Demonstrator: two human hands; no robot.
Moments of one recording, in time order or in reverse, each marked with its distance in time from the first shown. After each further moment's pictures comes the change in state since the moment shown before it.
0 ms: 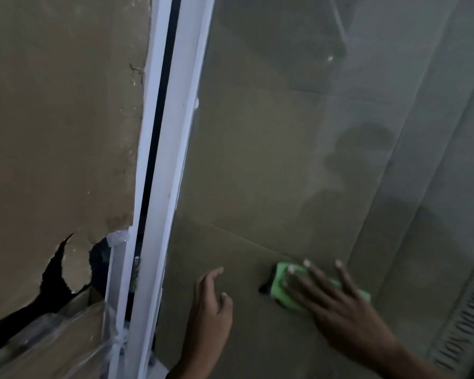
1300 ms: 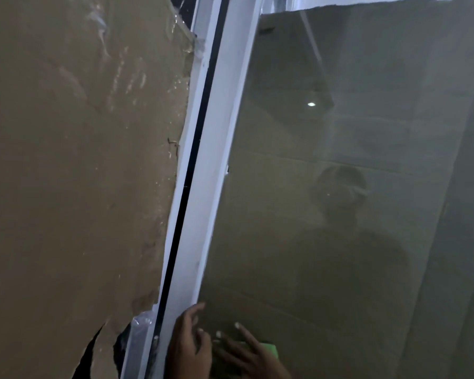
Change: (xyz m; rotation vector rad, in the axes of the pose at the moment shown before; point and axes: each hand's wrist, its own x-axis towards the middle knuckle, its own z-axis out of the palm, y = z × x) left_hand 0.129 -0.097 -0.055 -0.099 -0.086 -0.211; right_hand 0.178 -0.101 0.138 -0.498 -0.640 -0.225
